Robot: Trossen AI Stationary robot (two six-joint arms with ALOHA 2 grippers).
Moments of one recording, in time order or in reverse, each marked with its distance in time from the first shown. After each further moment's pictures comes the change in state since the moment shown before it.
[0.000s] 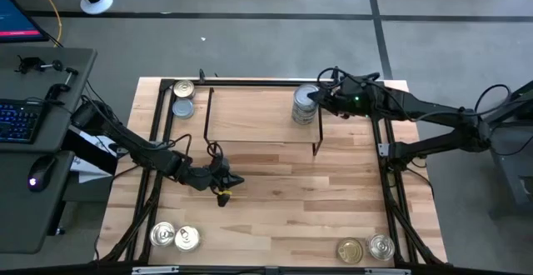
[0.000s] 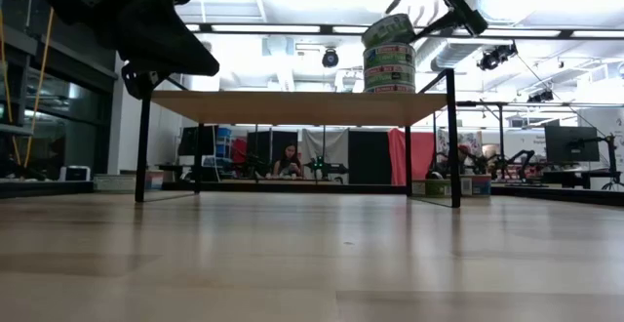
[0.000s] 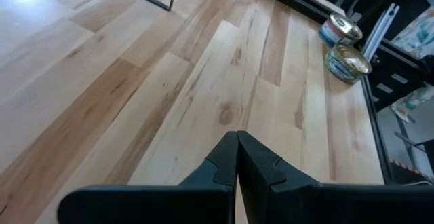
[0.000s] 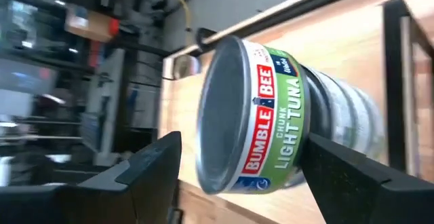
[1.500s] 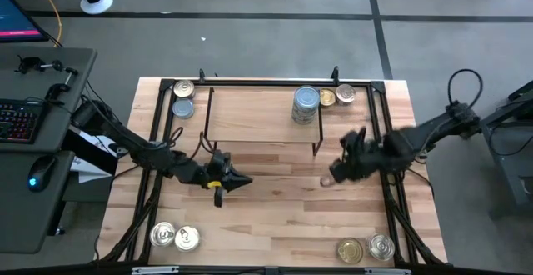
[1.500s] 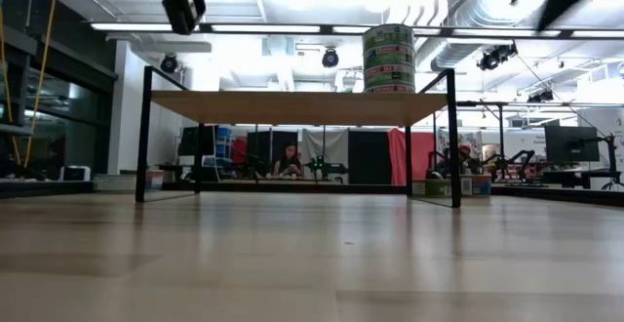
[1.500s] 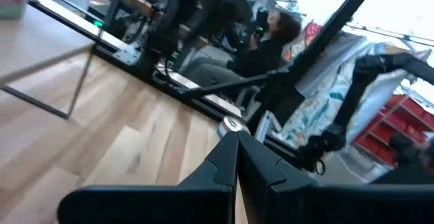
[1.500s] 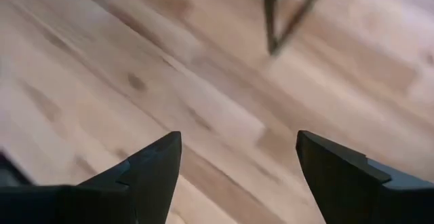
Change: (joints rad) left arm 0.005 -0.004 0.005 0.508 0.053 0.111; right arm 0.690 0.100 0.088 -0.684 0.089 0.043
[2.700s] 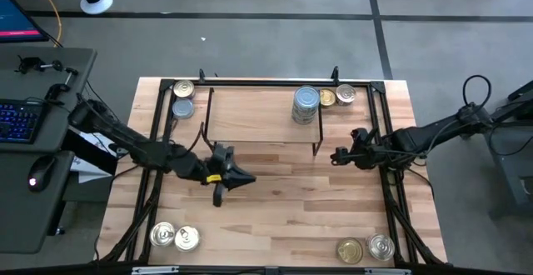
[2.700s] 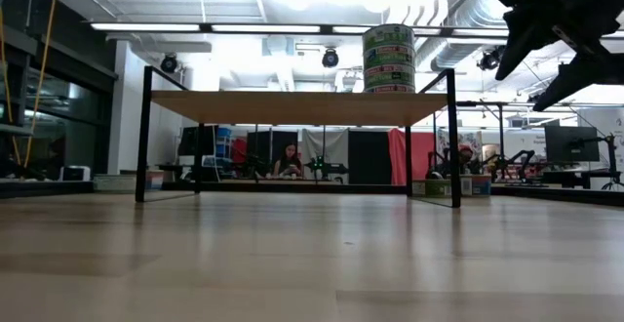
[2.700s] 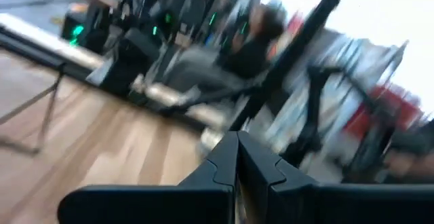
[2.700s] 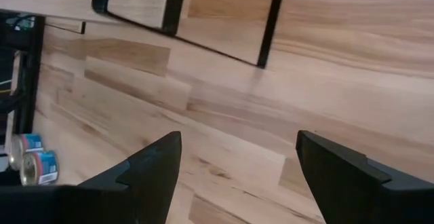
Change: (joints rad) left arm 0.018 -0.050 0.246 -0.297 0.078 0.058; right arm -0.112 -0.349 -0.533 0.437 0.042 0.244
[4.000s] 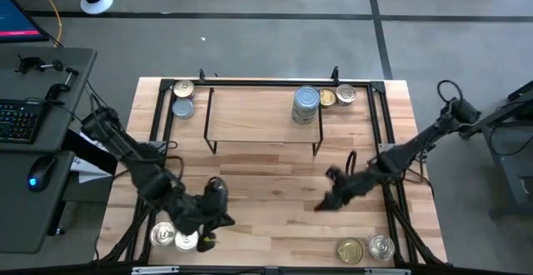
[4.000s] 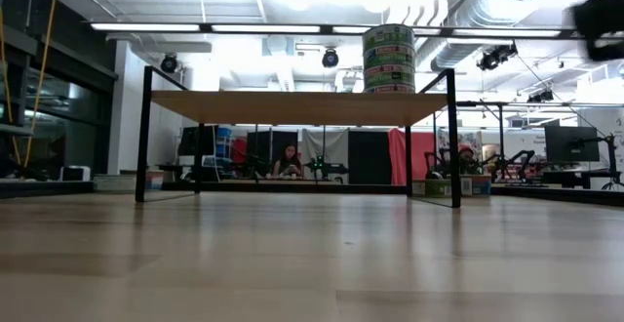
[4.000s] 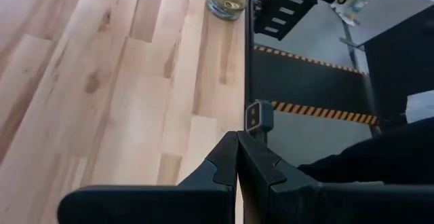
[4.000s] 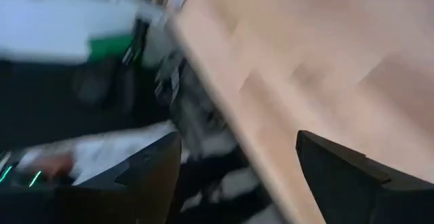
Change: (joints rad) left arm -0.284 0.237 0.522 -0.983 -0.005 -0.239; right arm 0.240 0.291 0.000 0.726 -0.318 -0.140
